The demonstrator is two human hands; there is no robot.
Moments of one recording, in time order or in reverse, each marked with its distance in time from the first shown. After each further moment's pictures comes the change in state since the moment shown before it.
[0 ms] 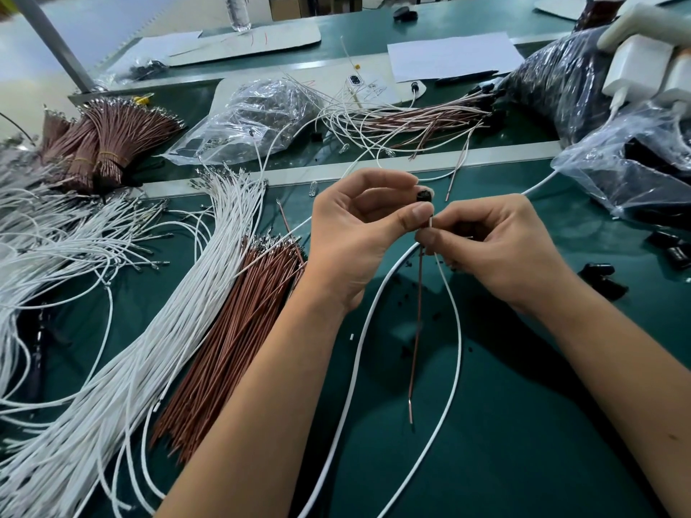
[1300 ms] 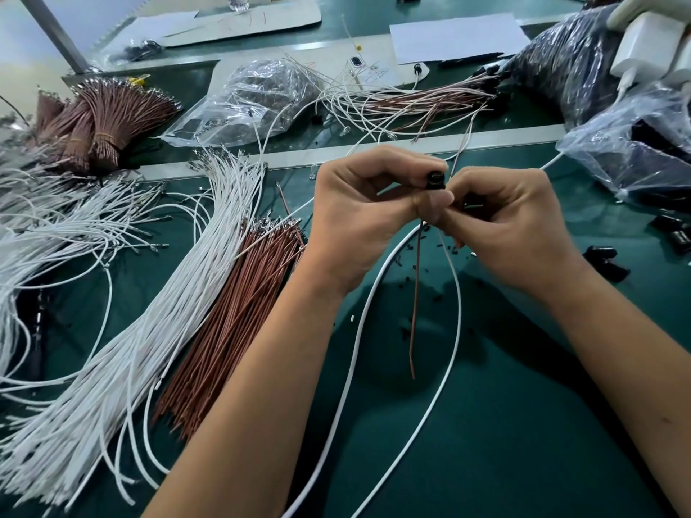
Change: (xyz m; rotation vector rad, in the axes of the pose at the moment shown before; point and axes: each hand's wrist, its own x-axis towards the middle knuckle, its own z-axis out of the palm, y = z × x) left_hand -0.003 0.010 0.008 0.046 -0.137 0.178; right_hand 0.000 -0.012 0.002 -0.197 0.034 -0.192
